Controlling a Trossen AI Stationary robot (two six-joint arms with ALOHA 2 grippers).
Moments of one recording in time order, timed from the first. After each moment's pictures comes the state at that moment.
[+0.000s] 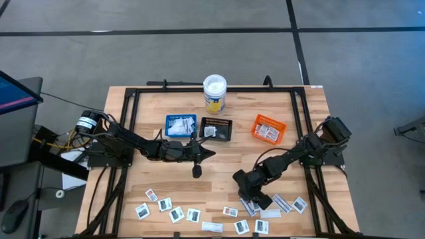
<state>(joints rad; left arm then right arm) -0.24 1.46 0.63 0.77 -0.32 -0.06 0.47 1.76 0.89 -0.18 -0.26 -0.16</state>
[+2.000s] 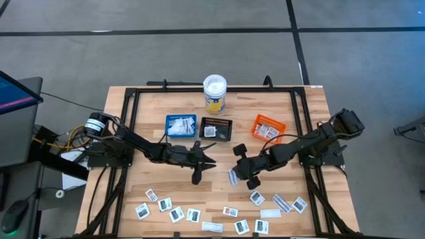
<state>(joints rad) -0.25 1.56 0.63 0.79 -0.16 -0.28 0.35 1.57 0.83 -0.17 0.23 -0.24</state>
